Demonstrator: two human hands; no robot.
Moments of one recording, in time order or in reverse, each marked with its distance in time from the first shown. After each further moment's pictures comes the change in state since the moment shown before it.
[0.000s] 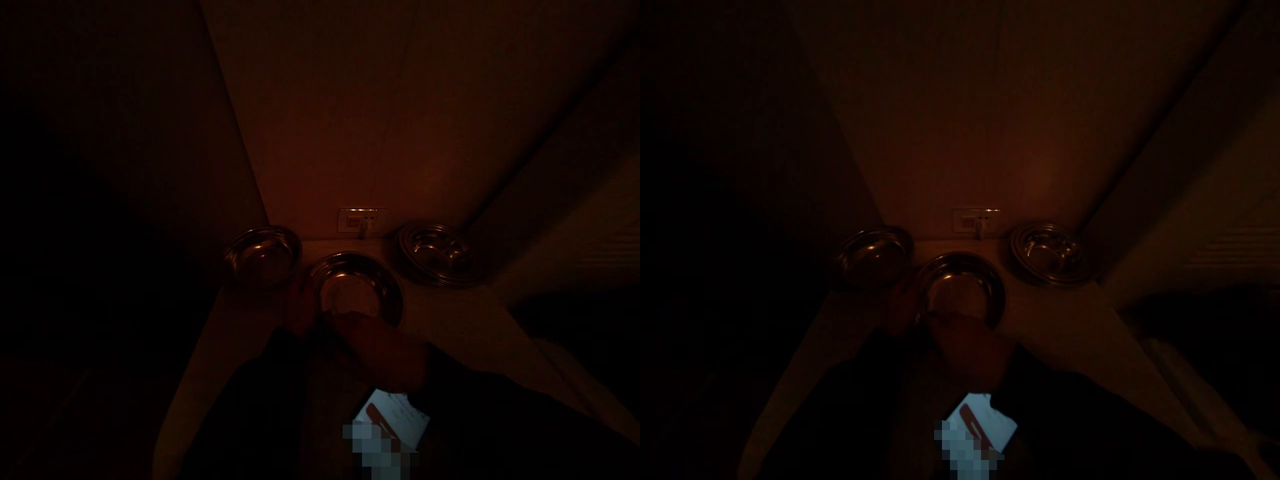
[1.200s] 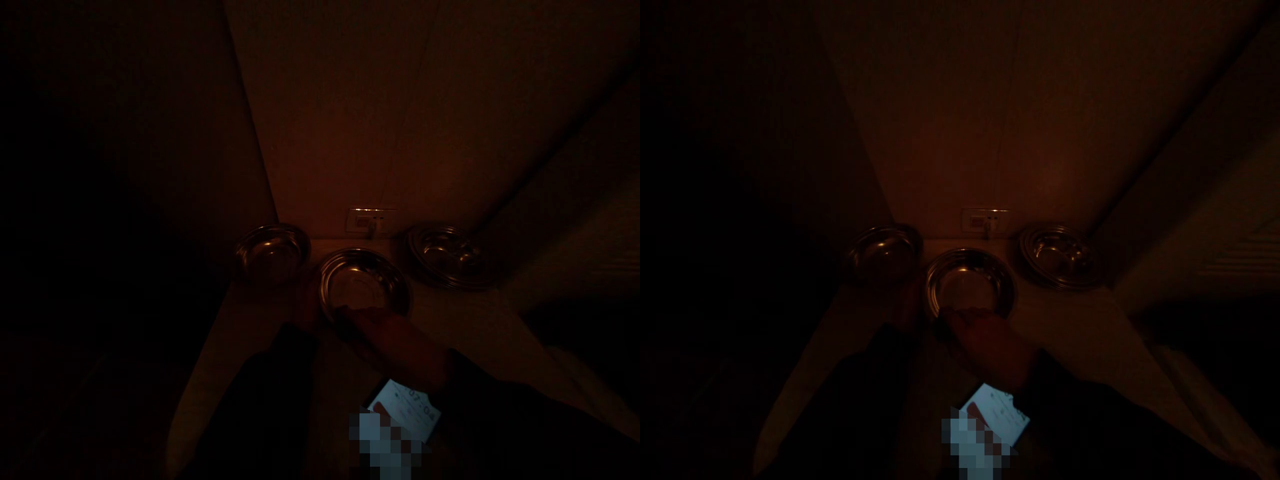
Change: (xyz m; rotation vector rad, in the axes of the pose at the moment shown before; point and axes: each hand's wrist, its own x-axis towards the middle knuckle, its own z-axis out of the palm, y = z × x) left_hand -0.004 0.007 -0.002 -0.050 -0.053 0.017; right_hand -0.009 0.016 0.005 -0.159 0.087 -0.067
